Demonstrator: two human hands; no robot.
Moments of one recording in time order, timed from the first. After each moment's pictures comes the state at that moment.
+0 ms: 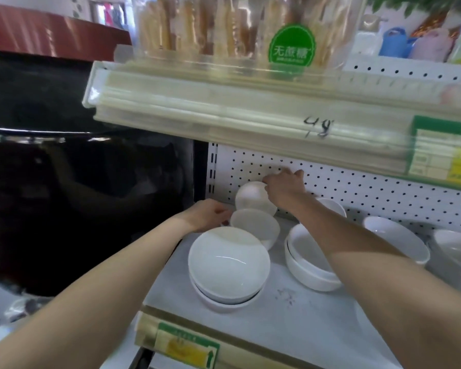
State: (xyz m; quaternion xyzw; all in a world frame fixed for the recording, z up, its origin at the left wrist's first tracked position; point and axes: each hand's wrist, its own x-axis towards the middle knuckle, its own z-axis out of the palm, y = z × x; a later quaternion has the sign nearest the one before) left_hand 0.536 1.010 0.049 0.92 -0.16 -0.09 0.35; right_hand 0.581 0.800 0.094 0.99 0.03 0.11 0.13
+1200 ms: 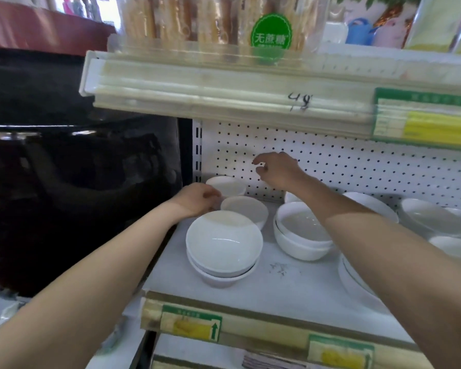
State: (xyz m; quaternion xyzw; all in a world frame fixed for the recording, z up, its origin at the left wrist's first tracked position) left_hand 0.528 1.015 0.060 0.91 -0.17 -0.05 0.37; right_hand 0.541 0.788 0.116 0.99 0.03 0.12 -0.10
